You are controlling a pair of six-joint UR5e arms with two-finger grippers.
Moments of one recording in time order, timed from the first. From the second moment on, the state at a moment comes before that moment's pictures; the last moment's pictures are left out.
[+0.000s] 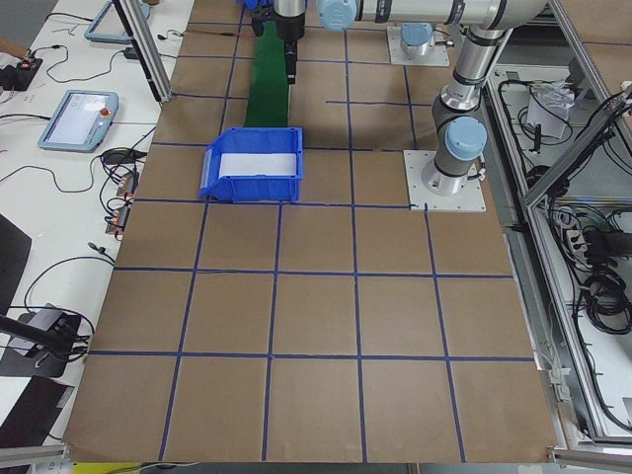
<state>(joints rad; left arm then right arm) -1.56 -1.62 -1.53 -1.56 1.63 -0.04 1.34 -1.42 1.34 -1.44 -1.53 -1.10</state>
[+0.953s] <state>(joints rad) -1.56 -1.62 -1.53 -1.56 1.63 -0.04 1.66 -1.47 1.41 -1.54 -1.54 -0.22</state>
